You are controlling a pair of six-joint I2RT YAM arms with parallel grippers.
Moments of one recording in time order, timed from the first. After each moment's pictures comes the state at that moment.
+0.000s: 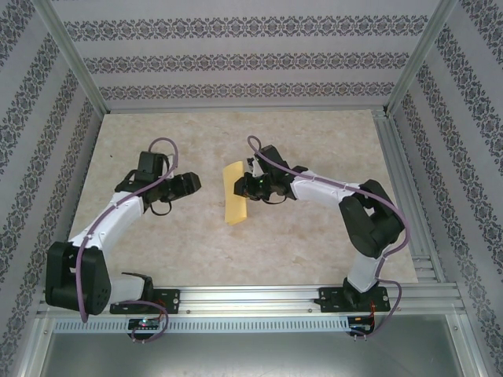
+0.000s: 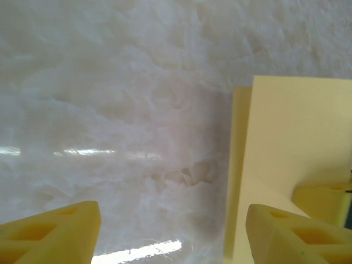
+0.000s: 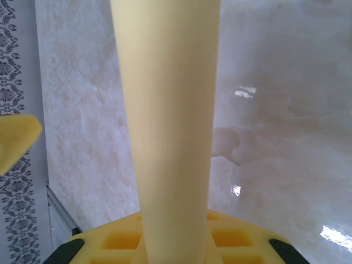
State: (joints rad) left arm -0.19 1.30 0.83 -0.43 0.37 -0.54; right arm 0.65 1.81 1.13 -0.18 -0.50 0.79
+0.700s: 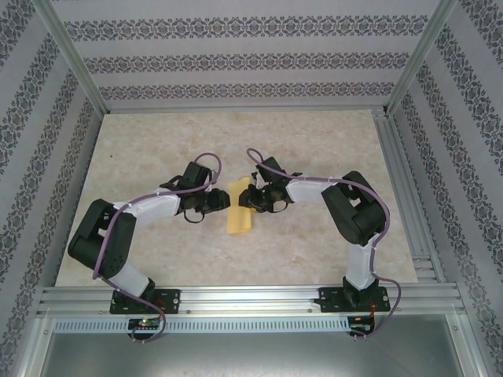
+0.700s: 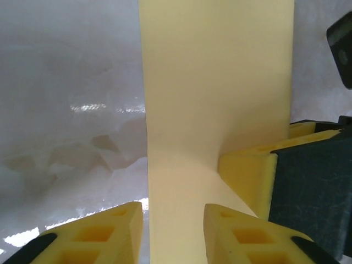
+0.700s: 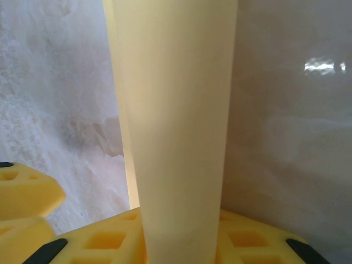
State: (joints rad) left arm -0.47 1.60 0.83 -0.23 0.36 -0.68; right arm 0.62 1.94 1.09 -0.17 -0.51 0.77
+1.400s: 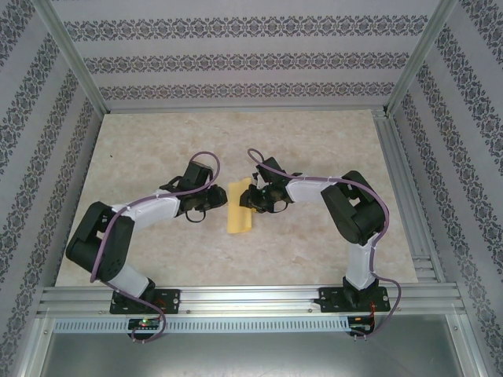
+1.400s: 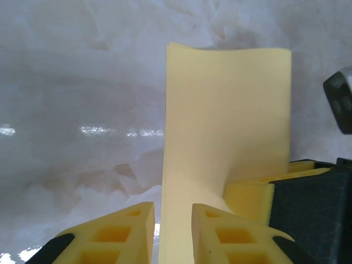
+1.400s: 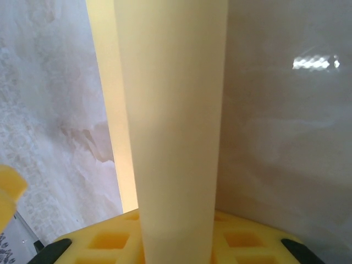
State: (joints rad) left arm -0.49 1.55 0.81 -0.19 0.22 -0.75; right arm 0.61 1.95 1.09 -0.18 -0.50 0.79
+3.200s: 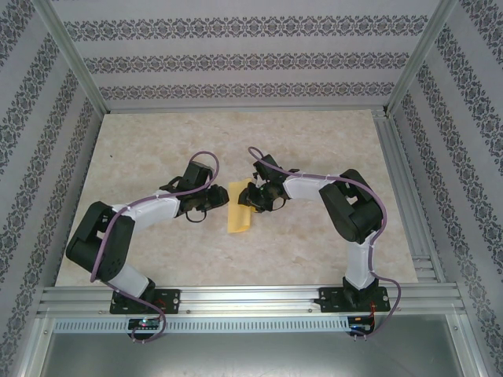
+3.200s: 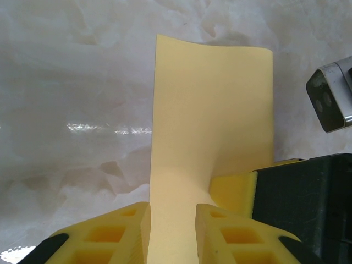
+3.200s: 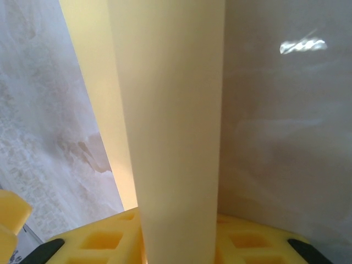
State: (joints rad) left arm -0.49 1.57 0.81 -0.16 0.26 -0.77; right arm 0.62 1.98 1.15 -0.27 -0.48 0.87
